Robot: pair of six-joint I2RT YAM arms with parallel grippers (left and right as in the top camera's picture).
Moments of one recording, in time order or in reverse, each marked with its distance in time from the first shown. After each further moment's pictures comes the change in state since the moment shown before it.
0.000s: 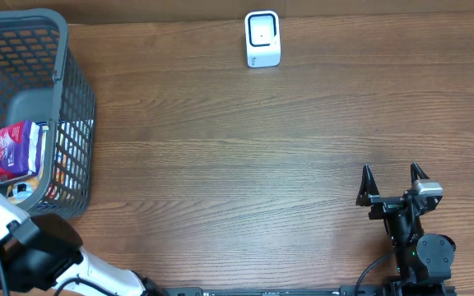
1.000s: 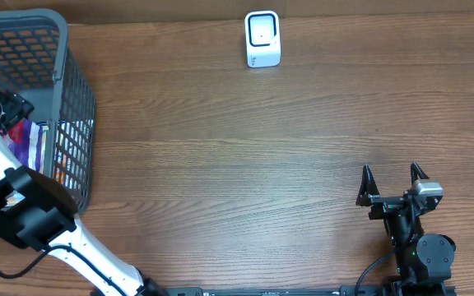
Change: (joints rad) left arm -0.106 0.286 0.000 -0.045 -0.232 0.056; right arm 0.000 0.000 0.000 0.001 0.000 0.000
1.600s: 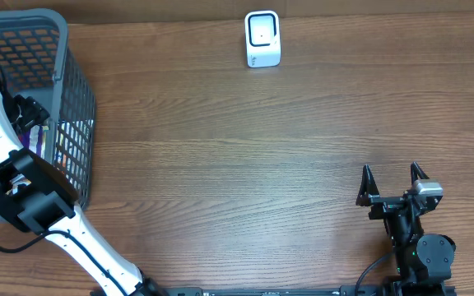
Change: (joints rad) left arm -0.020 0.146 0.000 0.071 -0.009 0.097; right arm 0.000 0.000 0.000 0.000 0.000 0.000
